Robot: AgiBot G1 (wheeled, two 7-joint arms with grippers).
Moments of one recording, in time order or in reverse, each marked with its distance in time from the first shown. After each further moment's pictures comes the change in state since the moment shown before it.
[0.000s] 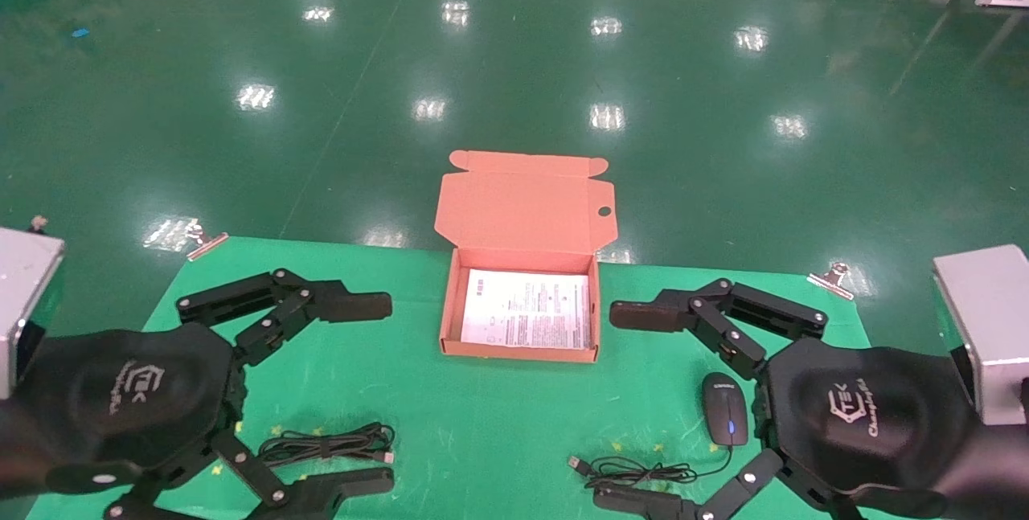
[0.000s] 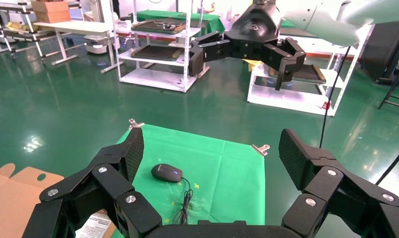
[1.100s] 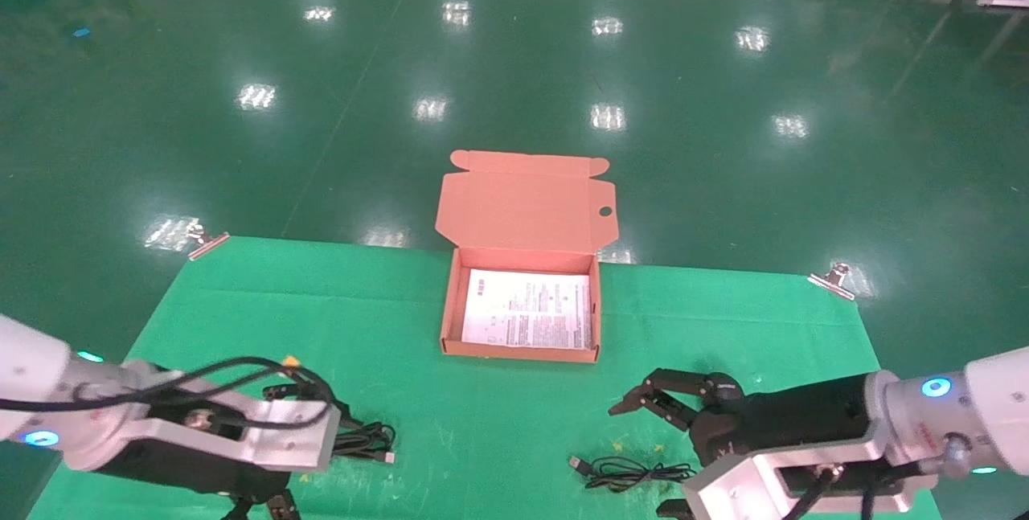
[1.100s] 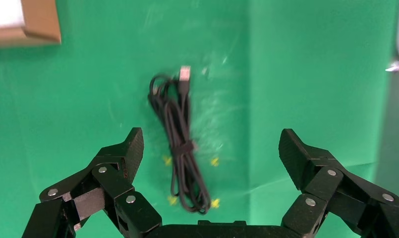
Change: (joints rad) left arm -0.348 0.249 0.552 -0.039 1.116 -0.062 -0.132; right arm 0.200 -0.199 -0.345 0.069 -1.053 0.148 -0.534
